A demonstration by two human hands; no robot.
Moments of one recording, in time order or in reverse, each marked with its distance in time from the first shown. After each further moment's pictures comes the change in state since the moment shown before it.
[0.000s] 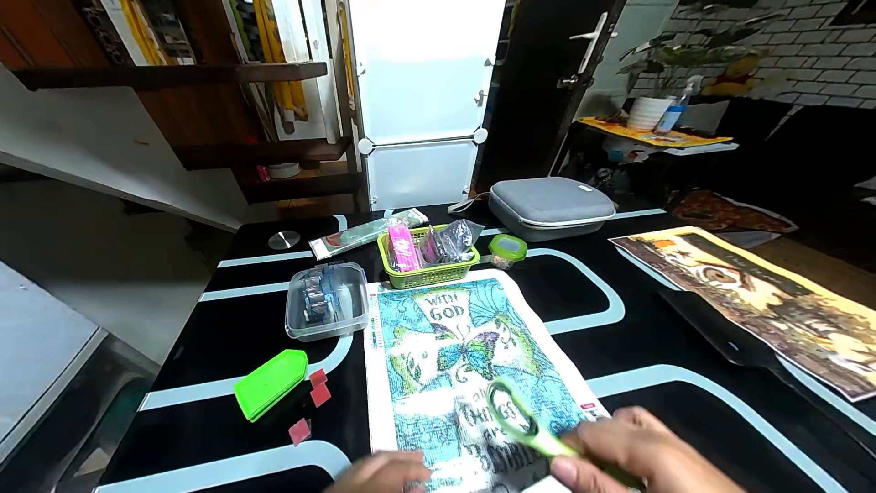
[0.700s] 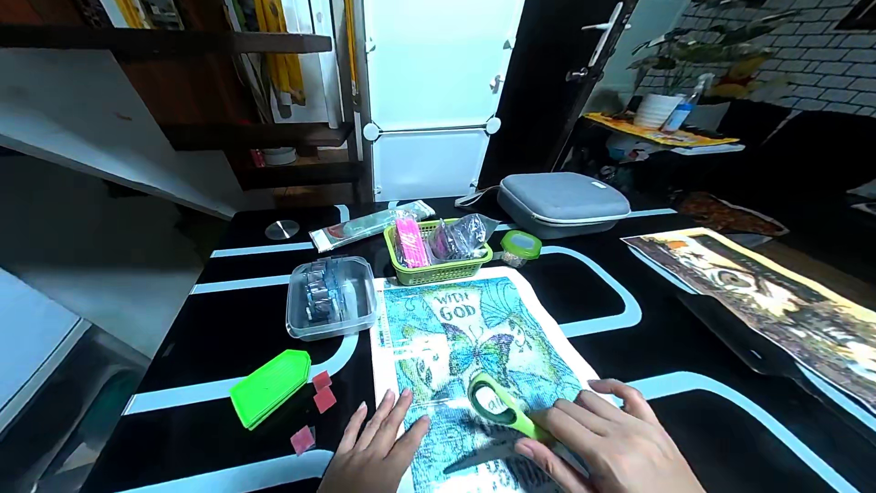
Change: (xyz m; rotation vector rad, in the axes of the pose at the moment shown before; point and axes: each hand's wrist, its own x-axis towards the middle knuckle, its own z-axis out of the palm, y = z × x) left_hand 0.024 -0.054 -0.001 0.345 -0.207 -0.018; right_hand 0.040 0.022 0.046 -0.611 0.305 -0.264
